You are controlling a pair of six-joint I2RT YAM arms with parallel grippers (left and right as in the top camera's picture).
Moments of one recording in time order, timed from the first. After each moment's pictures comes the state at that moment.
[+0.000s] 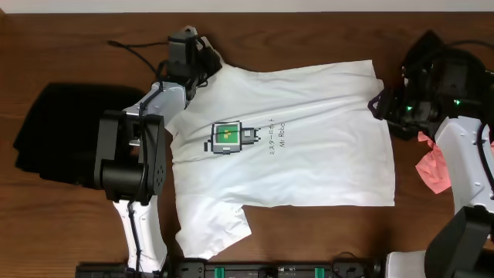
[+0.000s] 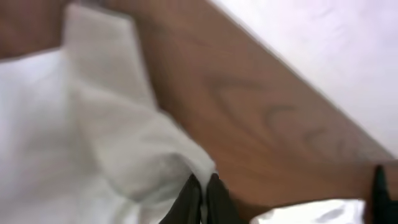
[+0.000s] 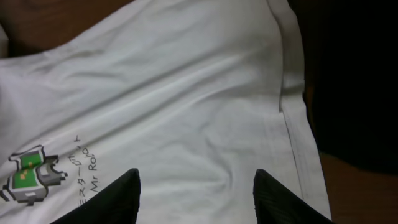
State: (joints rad) left arm -0.14 2.15 1.40 0.14 0.28 -0.71; right arm -0.19 1.57 1.16 -0.69 -0.35 0.17
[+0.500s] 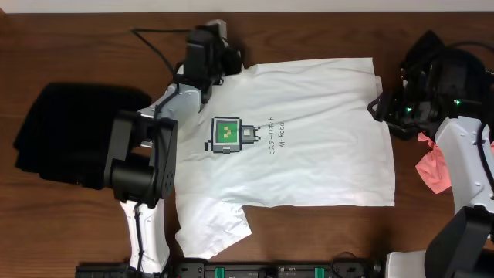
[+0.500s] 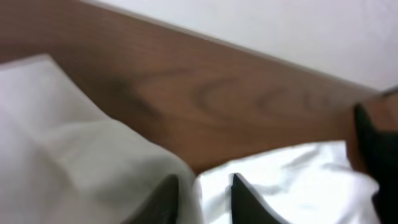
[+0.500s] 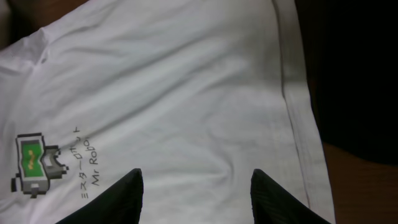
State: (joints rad) left arm -0.23 2.15 1.40 0.21 0.33 -0.47; right arm -0.19 1.57 1.16 -0.71 -0.36 0.17
